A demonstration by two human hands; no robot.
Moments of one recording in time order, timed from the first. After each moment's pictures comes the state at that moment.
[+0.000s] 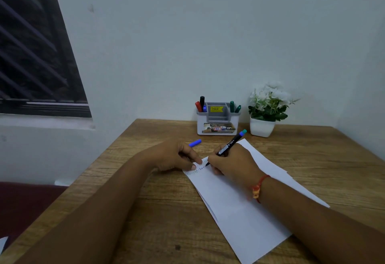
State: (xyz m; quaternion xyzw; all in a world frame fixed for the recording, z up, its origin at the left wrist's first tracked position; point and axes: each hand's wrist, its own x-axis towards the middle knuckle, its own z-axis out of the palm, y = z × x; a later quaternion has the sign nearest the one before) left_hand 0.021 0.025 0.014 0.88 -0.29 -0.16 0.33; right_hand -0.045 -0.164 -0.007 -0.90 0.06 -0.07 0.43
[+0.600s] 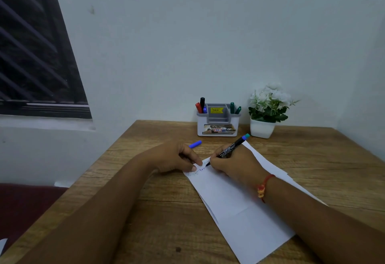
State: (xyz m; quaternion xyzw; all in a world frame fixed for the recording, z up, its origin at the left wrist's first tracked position) left_hand 0.023 0.025 0.012 0.88 -0.29 -0.16 0.33; right_hand -0.045 -0.171 -0.006 -0.89 0.05 -0.07 0.45
